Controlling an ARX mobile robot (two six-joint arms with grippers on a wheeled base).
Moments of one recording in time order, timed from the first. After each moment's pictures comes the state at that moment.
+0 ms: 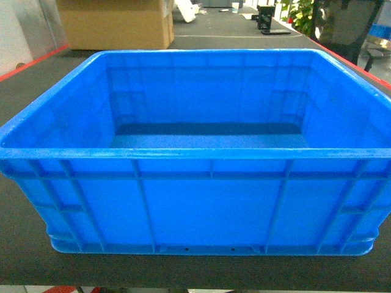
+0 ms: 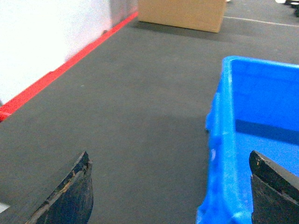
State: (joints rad) left arm -0.17 0.78 0.41 0.18 -0.42 -0.12; right arm 0.19 0.61 0.38 0.01 0.25 0.13
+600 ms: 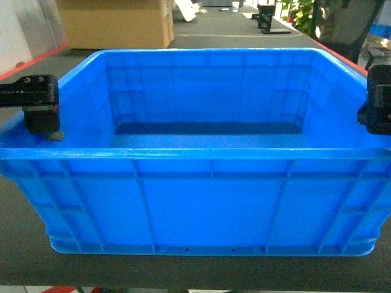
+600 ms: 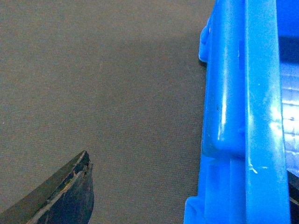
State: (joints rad) left arm -0.09 1.57 0.90 -0.01 -0.20 -0.13; right arm 0.16 1.48 0.82 0.07 0.16 0.14
